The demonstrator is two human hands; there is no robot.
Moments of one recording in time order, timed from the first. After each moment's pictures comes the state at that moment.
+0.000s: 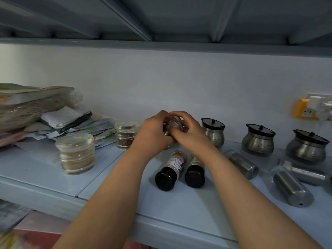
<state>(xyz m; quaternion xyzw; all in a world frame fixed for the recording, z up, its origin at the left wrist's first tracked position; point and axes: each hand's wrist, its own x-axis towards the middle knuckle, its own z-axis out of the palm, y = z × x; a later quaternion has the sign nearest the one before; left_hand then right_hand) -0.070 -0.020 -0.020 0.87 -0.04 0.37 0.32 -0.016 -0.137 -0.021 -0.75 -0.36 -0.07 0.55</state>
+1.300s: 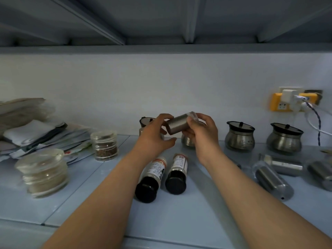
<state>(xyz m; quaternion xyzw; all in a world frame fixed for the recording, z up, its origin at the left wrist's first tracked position) -0.022 -0.046 -0.027 0.87 -0.10 0.32 0.38 0.020 -0.179 -0.025 -0.54 -0.12 -0.09 0.83</state>
